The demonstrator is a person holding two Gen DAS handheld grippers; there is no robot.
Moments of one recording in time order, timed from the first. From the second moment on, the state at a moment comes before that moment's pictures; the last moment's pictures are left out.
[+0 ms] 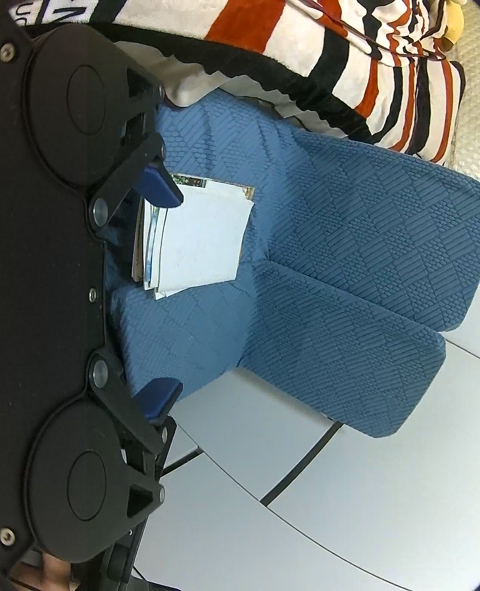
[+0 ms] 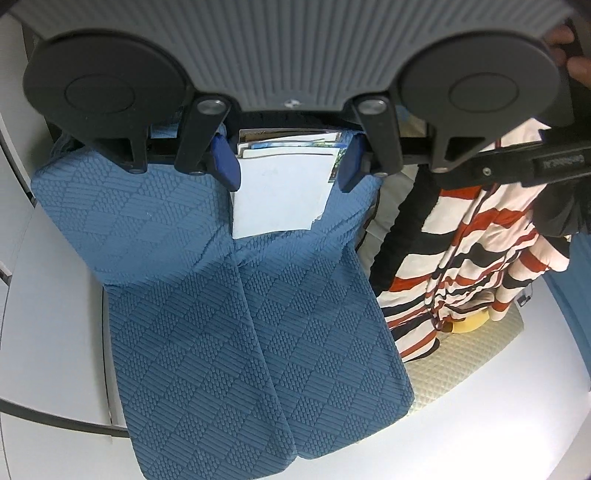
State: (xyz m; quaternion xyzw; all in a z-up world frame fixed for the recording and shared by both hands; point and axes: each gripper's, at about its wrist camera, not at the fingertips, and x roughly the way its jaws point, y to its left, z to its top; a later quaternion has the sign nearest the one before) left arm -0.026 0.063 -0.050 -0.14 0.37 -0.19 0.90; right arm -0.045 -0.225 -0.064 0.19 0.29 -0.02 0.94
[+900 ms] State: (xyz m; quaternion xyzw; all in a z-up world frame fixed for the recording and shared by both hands) left arm -0.023 0.060 -0.048 -0.13 0.38 -0.17 0.90; right arm -0.042 -0.223 -0.069 0.17 0.31 -0.02 0.94
